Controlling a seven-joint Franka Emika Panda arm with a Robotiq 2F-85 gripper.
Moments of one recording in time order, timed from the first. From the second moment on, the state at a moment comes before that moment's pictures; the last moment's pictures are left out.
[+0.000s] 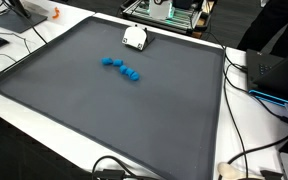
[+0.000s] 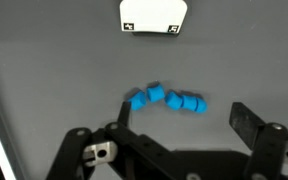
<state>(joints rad) -0.01 -0.21 0.01 -2.28 0.07 2.07 -0.01</state>
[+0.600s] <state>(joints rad) 0.06 -0.17 0.02 -2.27 0.07 2.28 -0.32</state>
